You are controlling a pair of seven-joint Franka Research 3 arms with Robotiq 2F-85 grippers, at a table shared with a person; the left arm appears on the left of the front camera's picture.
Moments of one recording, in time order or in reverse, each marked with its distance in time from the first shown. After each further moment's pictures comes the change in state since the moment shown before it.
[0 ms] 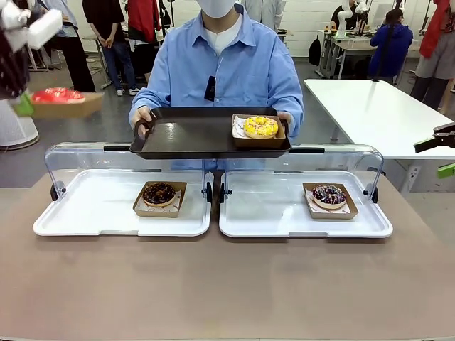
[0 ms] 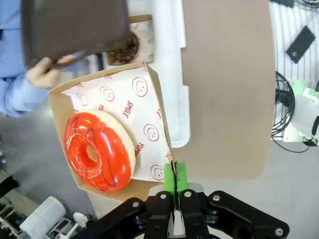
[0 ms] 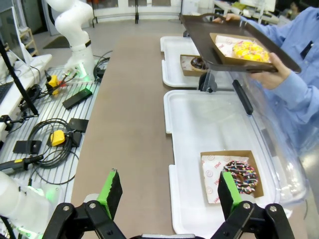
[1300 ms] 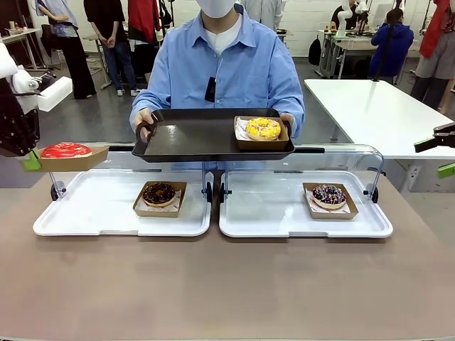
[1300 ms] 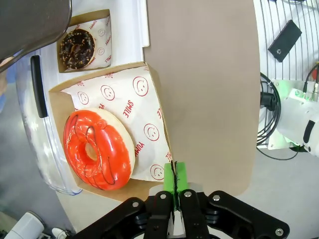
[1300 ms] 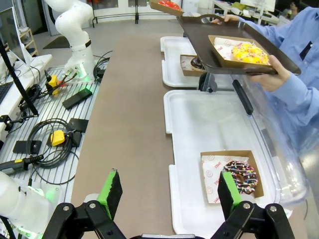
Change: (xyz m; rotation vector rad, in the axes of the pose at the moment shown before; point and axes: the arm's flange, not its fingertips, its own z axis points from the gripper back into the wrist) left arm -0.021 -0.029 -0.099 -0.158 -0.020 0.003; right arm 0.000 0.000 0.000 0.000 0.000 0.000
